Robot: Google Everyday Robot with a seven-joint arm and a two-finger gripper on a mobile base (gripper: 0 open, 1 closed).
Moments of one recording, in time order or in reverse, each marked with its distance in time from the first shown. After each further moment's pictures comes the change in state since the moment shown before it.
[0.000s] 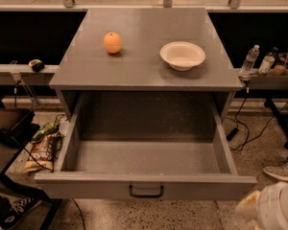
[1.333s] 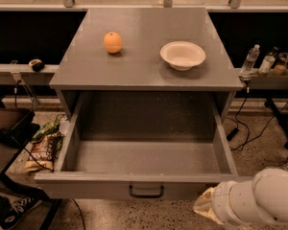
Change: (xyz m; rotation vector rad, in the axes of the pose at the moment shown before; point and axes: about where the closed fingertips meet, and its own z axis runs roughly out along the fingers) arm -0.047 -0.030 0.133 0.030 -0.212 -0.108
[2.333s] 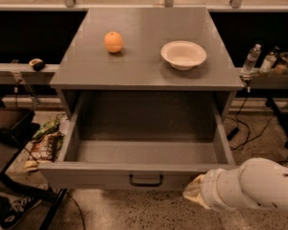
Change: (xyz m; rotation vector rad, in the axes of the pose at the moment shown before) arm -0.026 -0.029 0.017 0.046 -0.039 0.028
